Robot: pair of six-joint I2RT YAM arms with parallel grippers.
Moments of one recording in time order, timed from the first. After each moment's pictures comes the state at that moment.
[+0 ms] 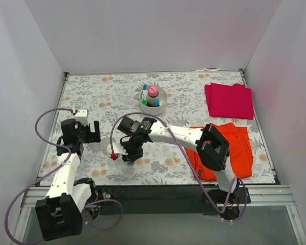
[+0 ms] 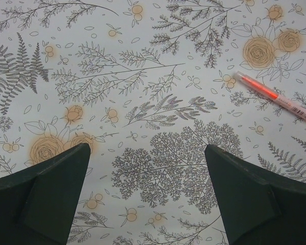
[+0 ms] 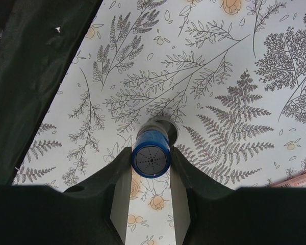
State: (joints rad) left arm 0.17 0.90 0.50 -0.21 0.19 0.11; right arm 1.16 2.03 1.67 -0.82 -0.52 -0.92
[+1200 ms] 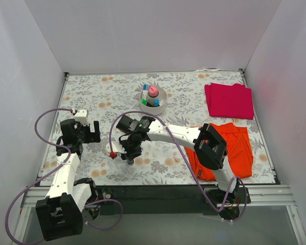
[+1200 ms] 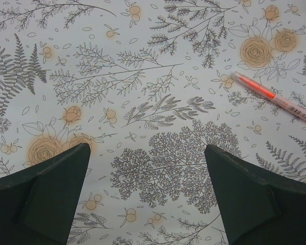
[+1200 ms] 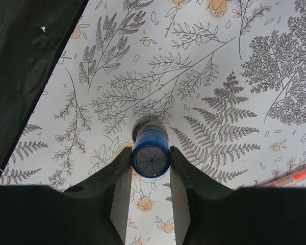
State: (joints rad) left arm 0.19 0.90 0.50 -0.21 0.21 0.12; right arm 1.15 2.05 1.71 -0.82 -0.52 -0.95
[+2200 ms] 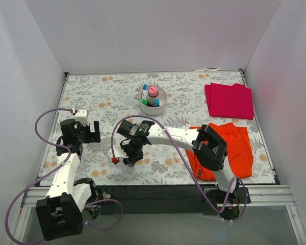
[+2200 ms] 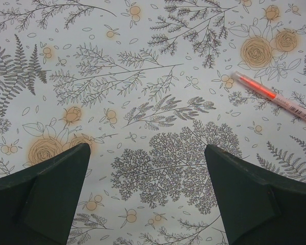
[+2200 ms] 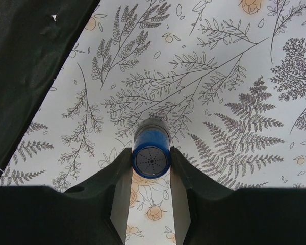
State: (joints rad) left arm 0.19 0.91 0.50 -0.20 0.21 0.12; right arm 1.17 2.06 1.65 -0.80 -0.51 -0.98
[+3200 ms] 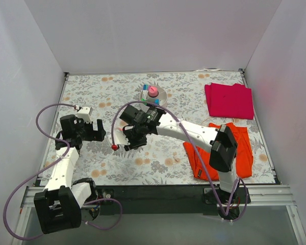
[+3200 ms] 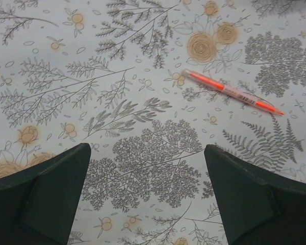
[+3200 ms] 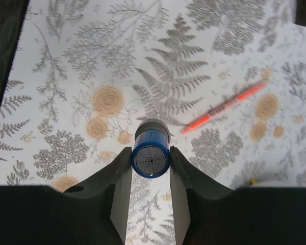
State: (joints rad) left arm 0.18 0.97 0.57 -0.27 0.38 0.14; right arm 1.14 1.95 1.79 -0.97 -0.32 -0.94
